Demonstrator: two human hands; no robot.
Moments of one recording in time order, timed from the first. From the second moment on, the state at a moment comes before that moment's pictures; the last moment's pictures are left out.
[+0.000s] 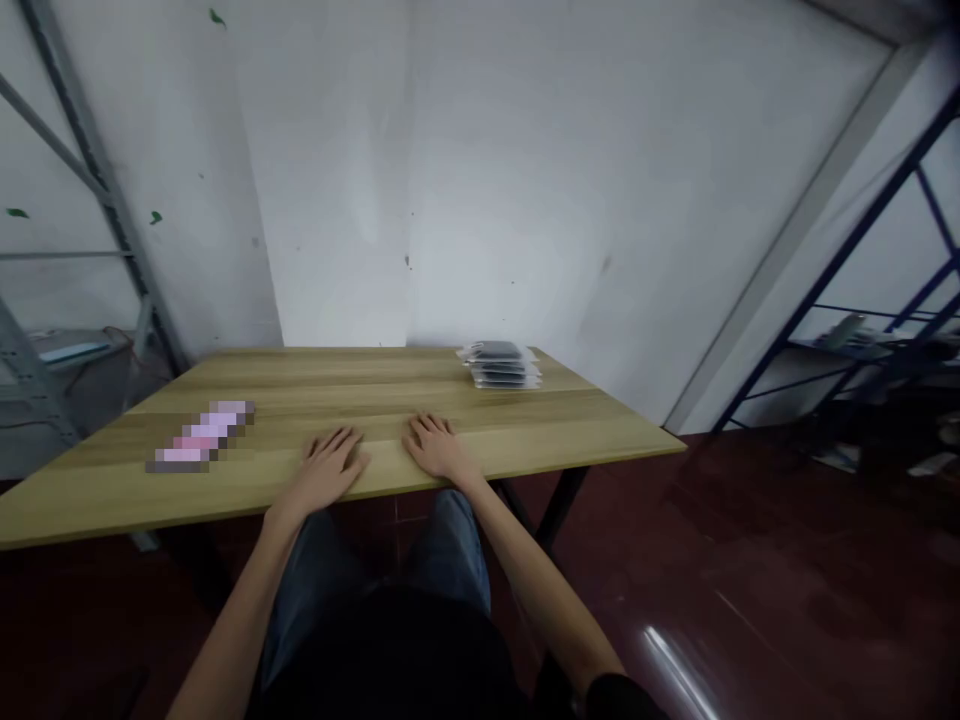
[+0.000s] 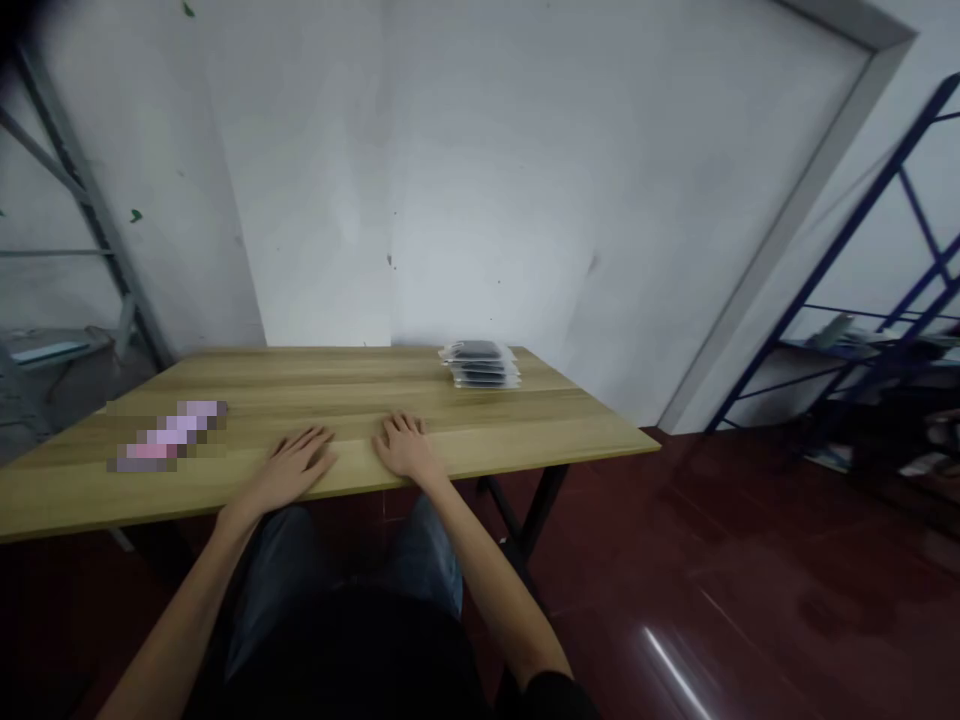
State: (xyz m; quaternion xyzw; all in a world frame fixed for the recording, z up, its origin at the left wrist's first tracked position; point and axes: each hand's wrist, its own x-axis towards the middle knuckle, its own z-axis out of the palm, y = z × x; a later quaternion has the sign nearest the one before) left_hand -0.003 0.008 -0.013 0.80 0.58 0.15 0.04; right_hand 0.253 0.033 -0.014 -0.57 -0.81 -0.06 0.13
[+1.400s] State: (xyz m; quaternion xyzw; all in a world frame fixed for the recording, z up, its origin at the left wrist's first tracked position) left_hand -0.006 0.012 -0.027 0.78 0.57 0.26 0.02; right_hand 0.212 0.043 0.053 -0.51 -0.82 -0.19 0.16
